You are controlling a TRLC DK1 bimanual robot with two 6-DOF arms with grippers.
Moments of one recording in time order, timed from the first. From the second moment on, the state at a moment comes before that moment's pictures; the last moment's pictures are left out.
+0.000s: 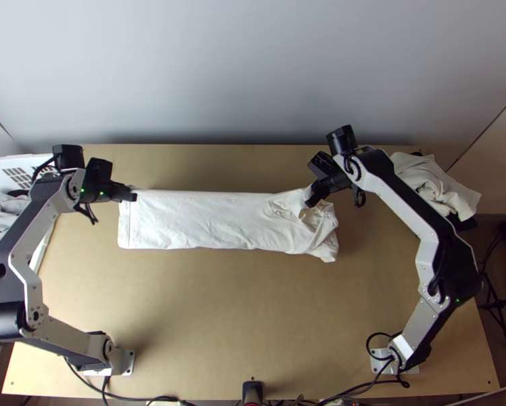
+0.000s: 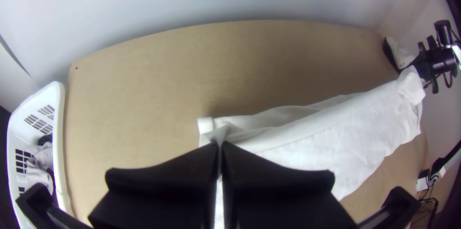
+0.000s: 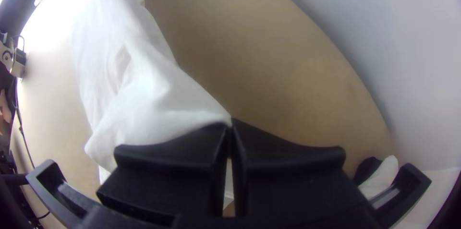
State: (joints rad) left arm 0.16 1.62 1.28 -0.57 0.28 0.30; right arm 0.36 1.87 1.64 -0.84 -0.10 -0.46
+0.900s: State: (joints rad) left arm 0.15 1.83 1.31 -0.51 0.28 0.29; right arm 0.34 2.12 1.78 -0.84 -0.09 -0.44
